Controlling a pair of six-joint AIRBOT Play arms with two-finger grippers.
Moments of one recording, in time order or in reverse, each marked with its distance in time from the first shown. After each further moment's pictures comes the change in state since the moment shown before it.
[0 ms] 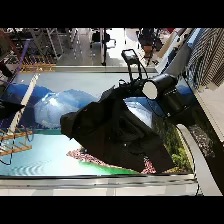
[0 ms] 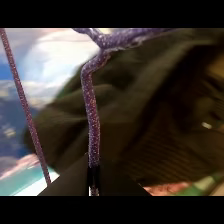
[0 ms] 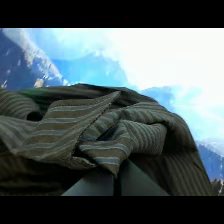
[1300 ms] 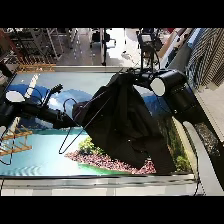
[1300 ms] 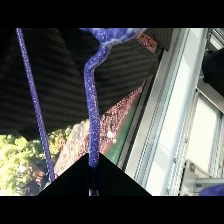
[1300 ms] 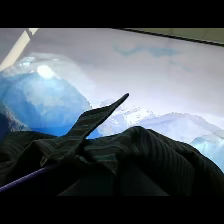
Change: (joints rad) left arm -0.530 -0.257 -0.001 0.126 -0.011 -0.019; right arm -0.049 0.014 0.001 -0.046 -0.208 0.045
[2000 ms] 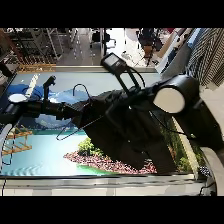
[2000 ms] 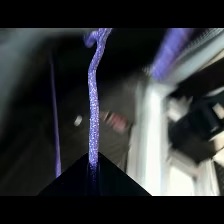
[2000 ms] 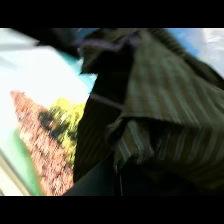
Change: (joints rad) left arm 0.028 -0.110 0.000 -0.409 0.025 0.189; right arm 0.236 0.171 0.000 0.199 0.513 -0.436
